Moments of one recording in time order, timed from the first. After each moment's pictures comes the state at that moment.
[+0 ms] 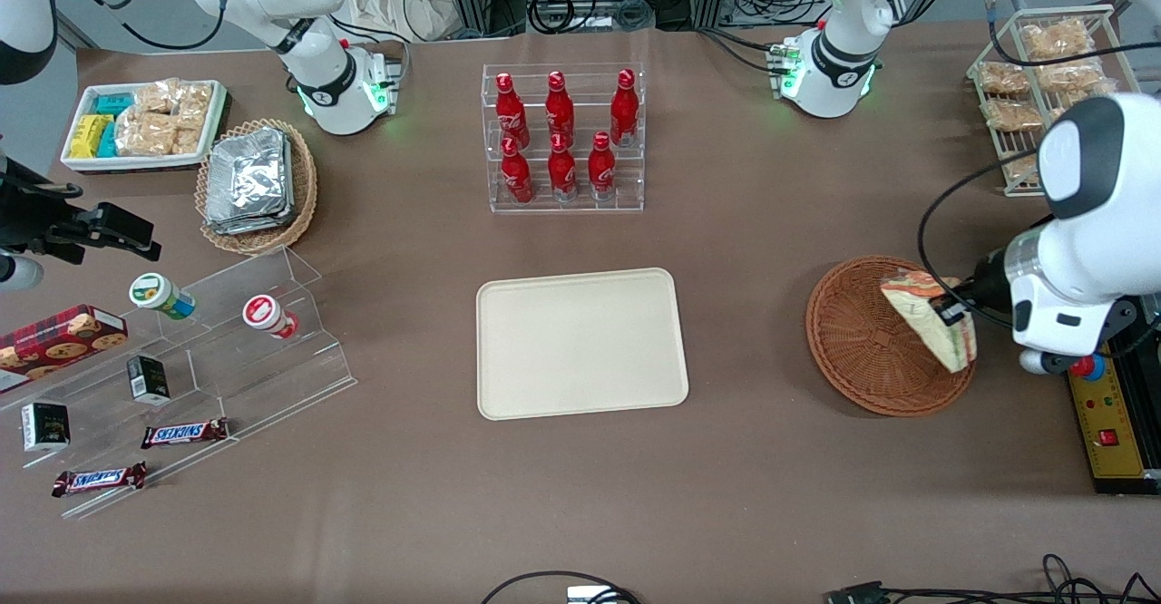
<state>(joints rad) 0.04 0.26 -0.16 -1.54 -0.02 1.68 -0.60</state>
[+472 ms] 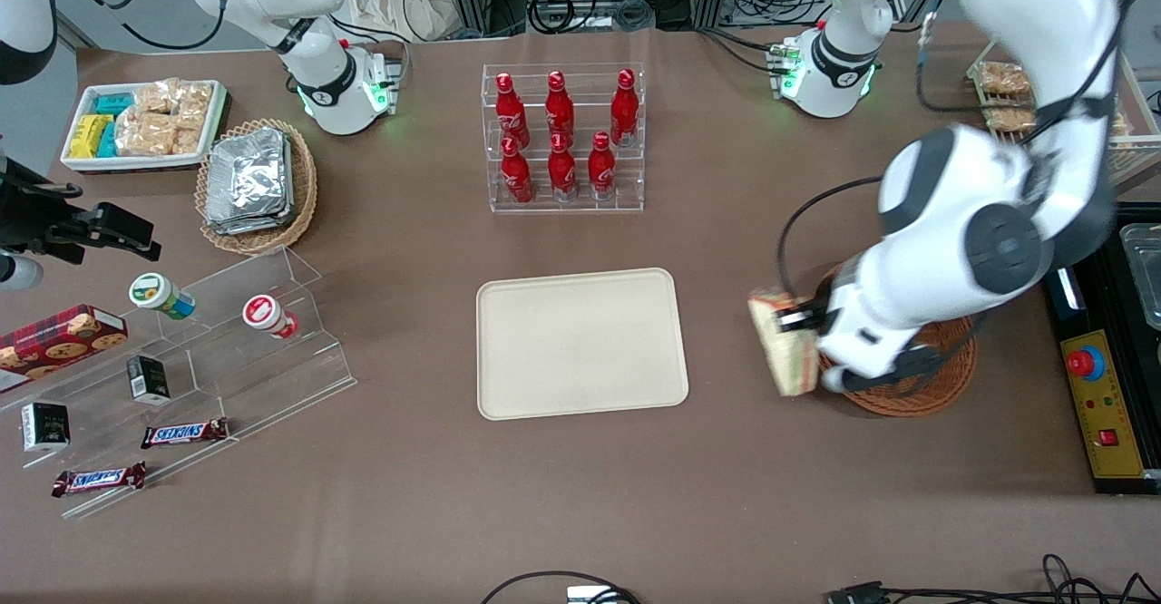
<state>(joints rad) 0.01 0.49 -0.46 -1.42 -0.02 1.82 -0.60</state>
